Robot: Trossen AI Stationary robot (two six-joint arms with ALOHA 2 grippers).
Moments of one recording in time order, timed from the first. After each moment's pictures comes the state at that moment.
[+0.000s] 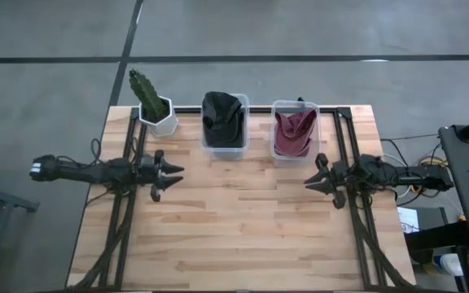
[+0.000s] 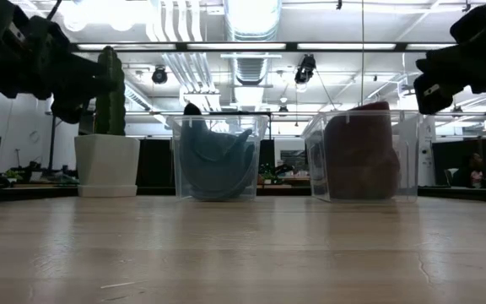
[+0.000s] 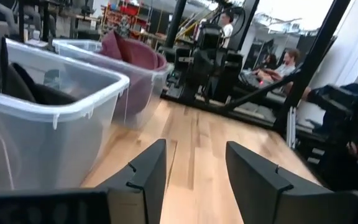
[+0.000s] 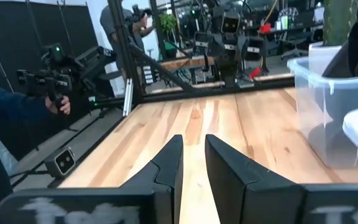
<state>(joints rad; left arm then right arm) -0.11 0.23 0.01 0.17 -0.19 -0.28 0.00 0.06 0.01 0.06 -0.21 0.21</state>
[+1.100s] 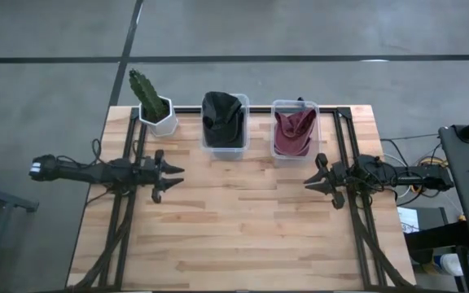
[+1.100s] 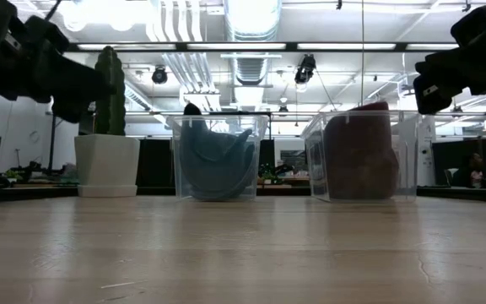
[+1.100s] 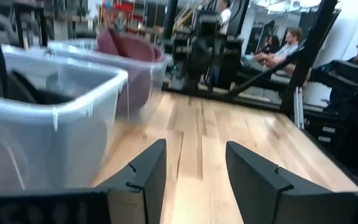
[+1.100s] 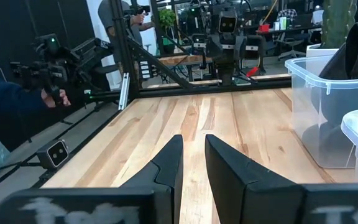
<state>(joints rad) -0.11 0.23 0.01 0.15 -0.17 -0.18 0.00 0.06 0.01 0.04 -0.21 0.16</state>
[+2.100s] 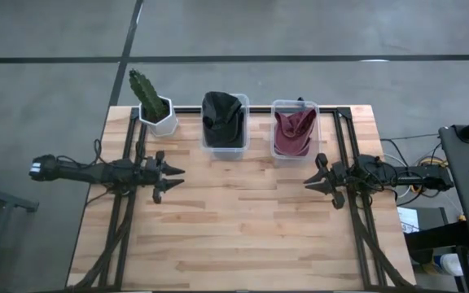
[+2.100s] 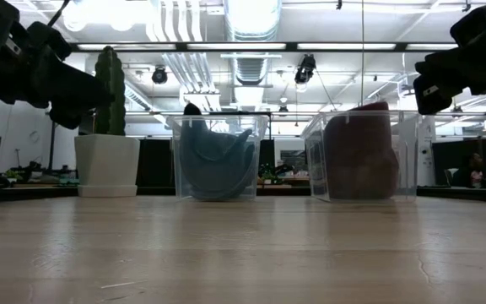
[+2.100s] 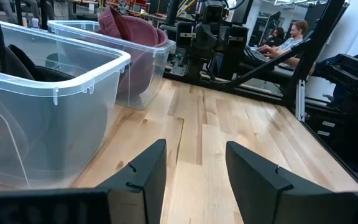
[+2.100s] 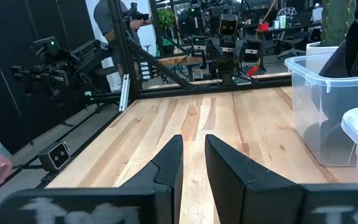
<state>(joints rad) -0.11 0.23 0.01 0.09 -0.17 -0.24 0.00 0.06 0.01 0.04 -0.21 0.18</state>
